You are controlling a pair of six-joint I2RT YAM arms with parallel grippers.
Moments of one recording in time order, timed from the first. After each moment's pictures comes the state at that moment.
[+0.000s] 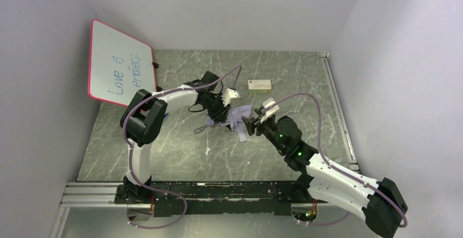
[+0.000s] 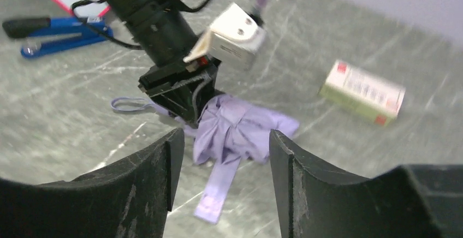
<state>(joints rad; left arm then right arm) -0.59 2.02 1.35 -0.43 0.56 0.54 0.79 0.85 0.36 0.42 0.13 -0.13</state>
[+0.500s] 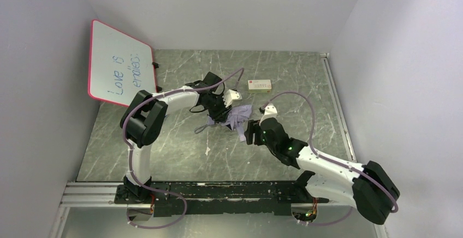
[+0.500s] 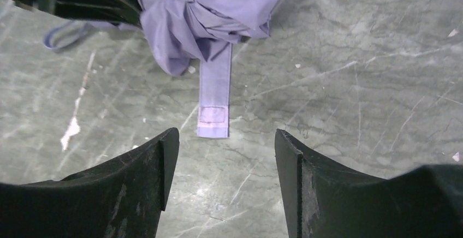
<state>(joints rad) -0.62 2.01 1.34 -0.41 0.49 0.54 0.79 1.00 0.39 0.04 0.28 0.45</state>
